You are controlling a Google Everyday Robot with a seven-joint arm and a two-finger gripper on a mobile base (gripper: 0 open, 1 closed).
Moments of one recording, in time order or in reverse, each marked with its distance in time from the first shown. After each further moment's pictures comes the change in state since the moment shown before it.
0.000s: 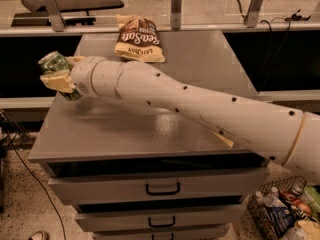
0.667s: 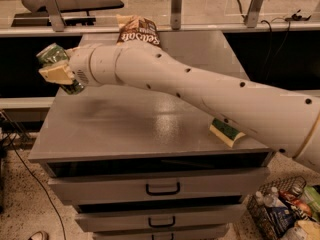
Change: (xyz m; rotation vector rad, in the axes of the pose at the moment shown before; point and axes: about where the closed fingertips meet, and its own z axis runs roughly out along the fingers) arm -0.019 -0.003 -0.014 -0.017 0.088 -0.005
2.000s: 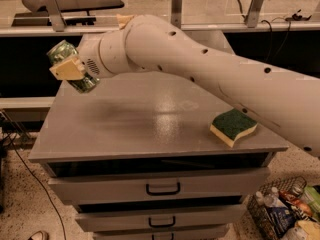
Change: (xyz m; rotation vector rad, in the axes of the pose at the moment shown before) arm -0.002 -0.007 -0.036 -0.015 0.135 0.033
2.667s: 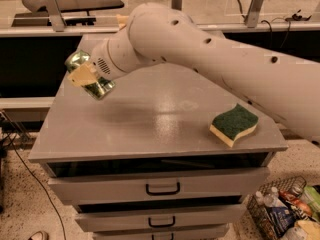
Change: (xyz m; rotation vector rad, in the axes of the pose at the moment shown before) arm 0.035 -0.007 -0.015 0.005 0.197 0.082
